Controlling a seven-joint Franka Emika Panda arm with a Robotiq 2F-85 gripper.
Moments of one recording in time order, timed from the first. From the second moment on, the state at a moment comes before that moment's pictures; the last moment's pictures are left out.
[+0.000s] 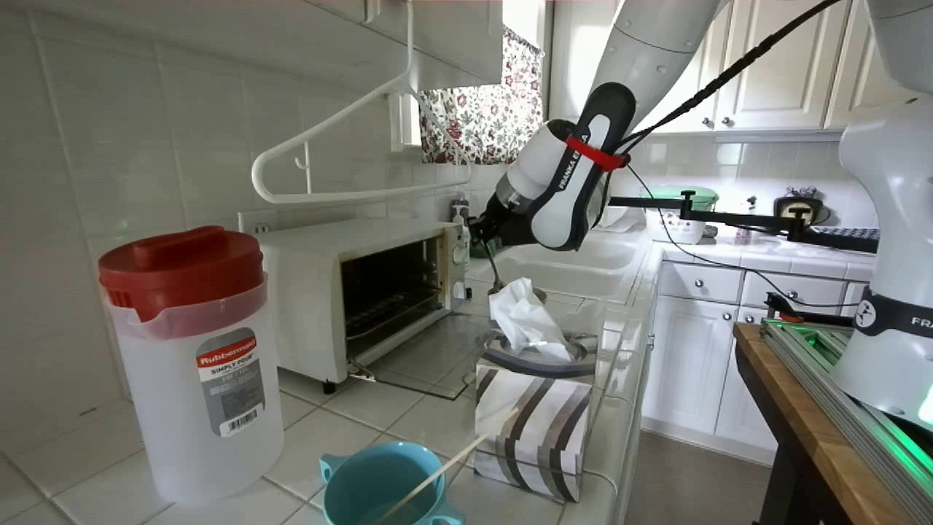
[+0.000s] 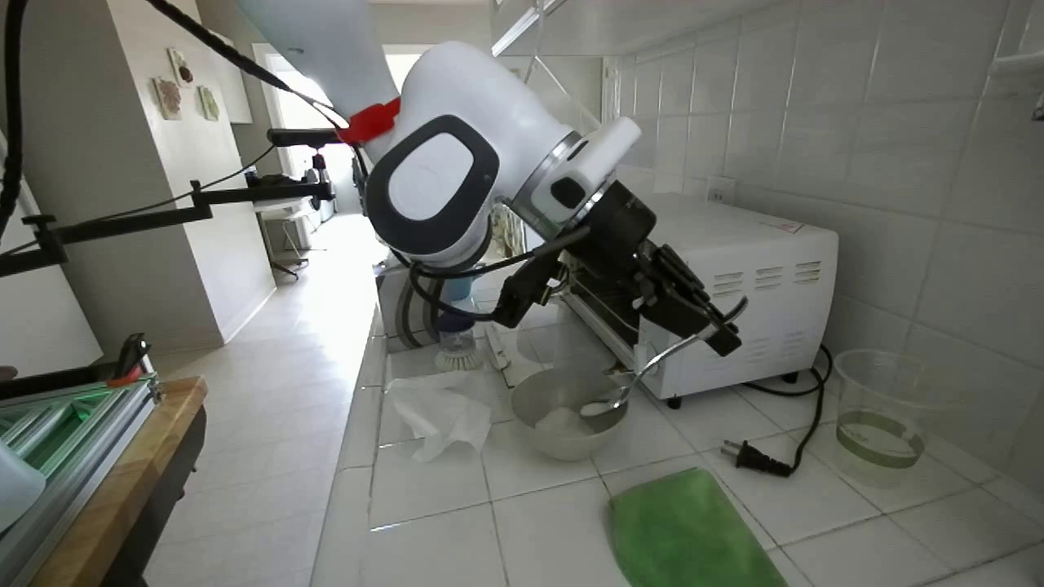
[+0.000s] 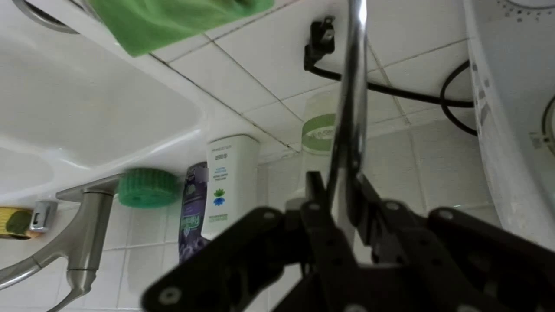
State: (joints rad) arm 0.59 0.71 -0.81 -2.22 0.22 3.46 0.55
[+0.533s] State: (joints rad) arm 0.64 0.74 -0.81 -2.24 0.33 3.49 0.49
